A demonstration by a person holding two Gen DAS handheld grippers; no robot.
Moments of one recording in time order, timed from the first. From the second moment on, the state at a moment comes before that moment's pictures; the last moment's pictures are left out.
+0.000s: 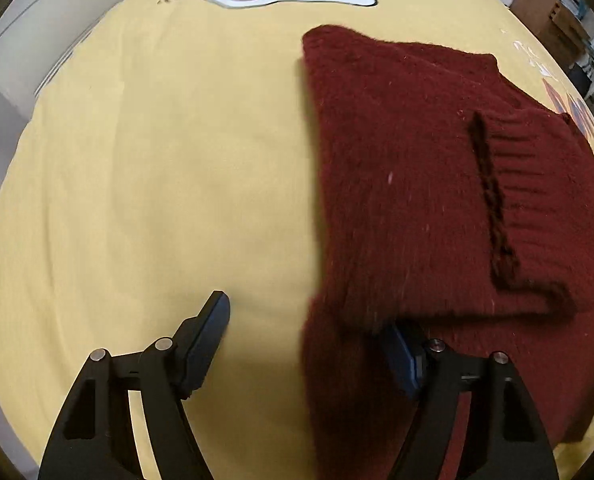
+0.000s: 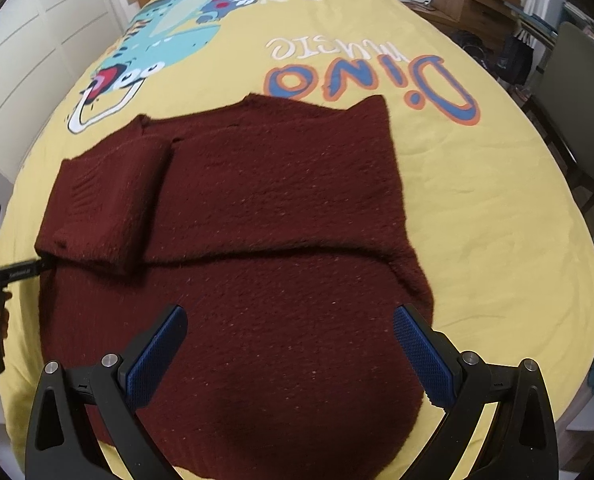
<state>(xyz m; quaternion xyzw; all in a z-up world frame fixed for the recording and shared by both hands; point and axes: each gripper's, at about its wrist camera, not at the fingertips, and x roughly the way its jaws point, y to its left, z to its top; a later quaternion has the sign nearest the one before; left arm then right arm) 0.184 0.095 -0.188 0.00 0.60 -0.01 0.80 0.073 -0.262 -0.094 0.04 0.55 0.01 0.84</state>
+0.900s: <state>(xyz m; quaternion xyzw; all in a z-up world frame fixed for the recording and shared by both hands) 0.179 0.088 -0.189 -0.02 0.61 -0.07 0.79 0.160 0.006 -0.122 -0.21 0.53 0.25 0.78</state>
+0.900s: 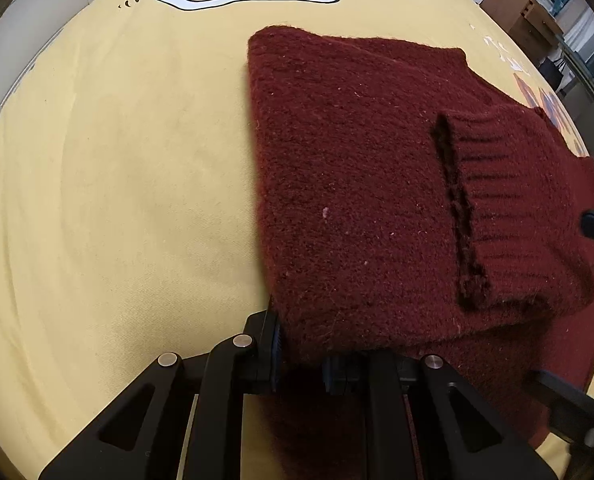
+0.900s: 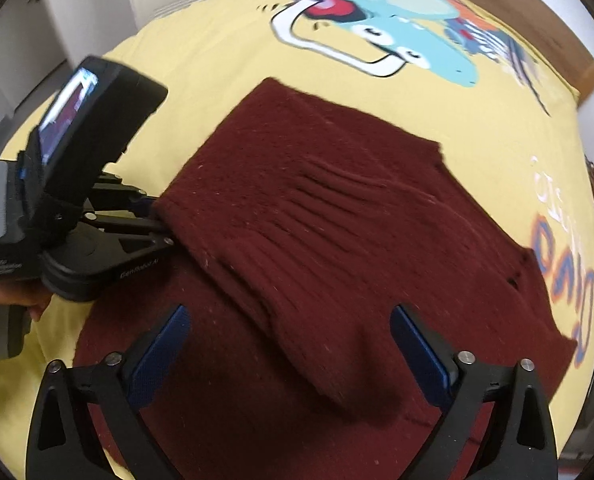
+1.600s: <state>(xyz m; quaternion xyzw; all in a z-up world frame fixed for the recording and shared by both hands) 0.179 0.082 -0.187 -0.02 0.60 -0.07 0.80 0.192 -0.101 -0.093 -0.10 0.53 0.18 0.82</state>
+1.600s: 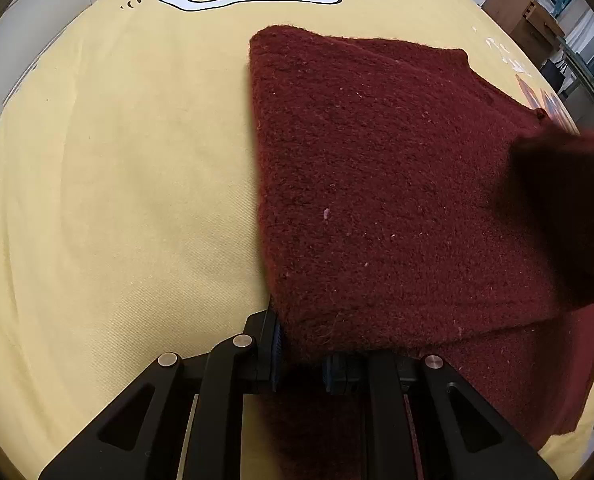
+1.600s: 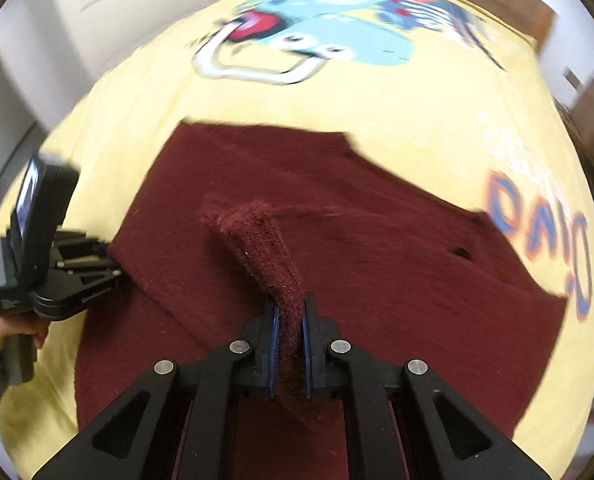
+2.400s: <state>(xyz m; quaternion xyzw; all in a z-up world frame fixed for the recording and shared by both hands) 0.174 0.047 -0.185 0.02 0.60 -0.05 0.80 0.156 -0.247 -0.150 0.02 0.59 0.02 0.80</state>
